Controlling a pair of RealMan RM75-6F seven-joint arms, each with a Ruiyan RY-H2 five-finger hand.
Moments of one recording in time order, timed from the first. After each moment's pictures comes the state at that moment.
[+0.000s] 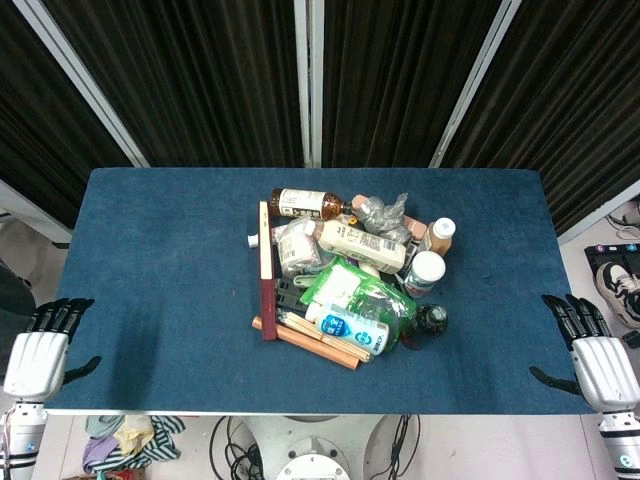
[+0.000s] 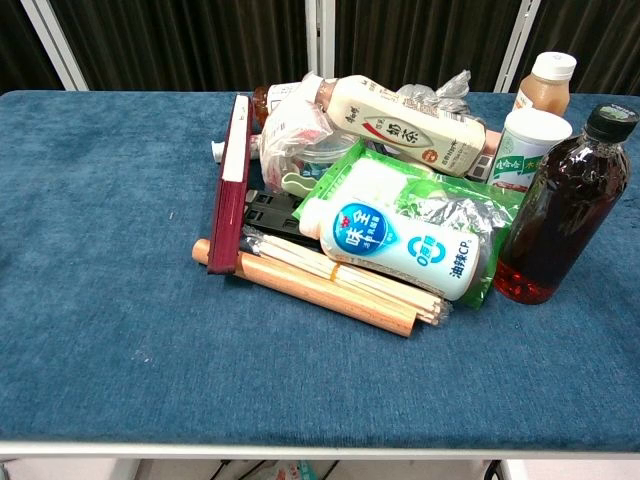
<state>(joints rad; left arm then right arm) -0.08 -1.23 -0.03 -1.52 1.56 1.55 0.13 0.06 -1.04 -0.01 -1.65 -1.60 1.51 0.12</state>
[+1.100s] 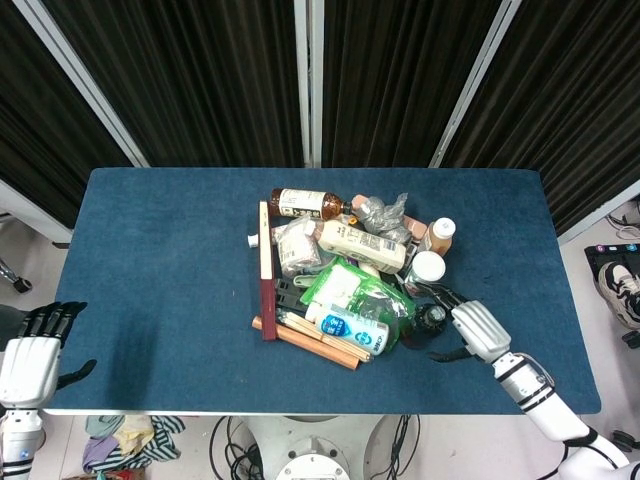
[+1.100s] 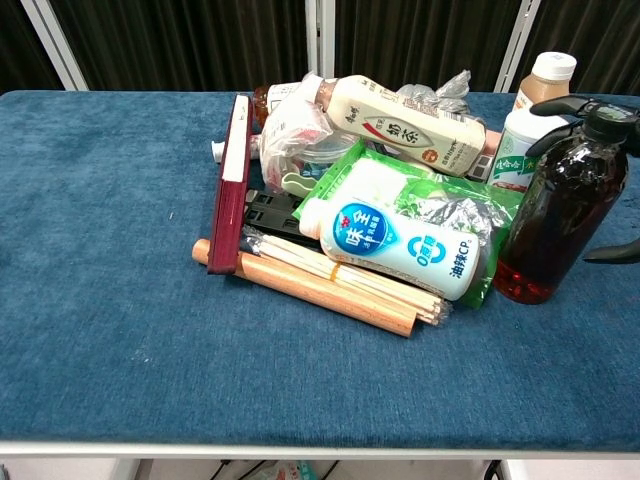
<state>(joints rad) -0.05 -1.22 -0.02 -1.54 1.56 1.58 0.13 0.41 -1.27 0.01 -1.49 -1.72 1.16 0.50</state>
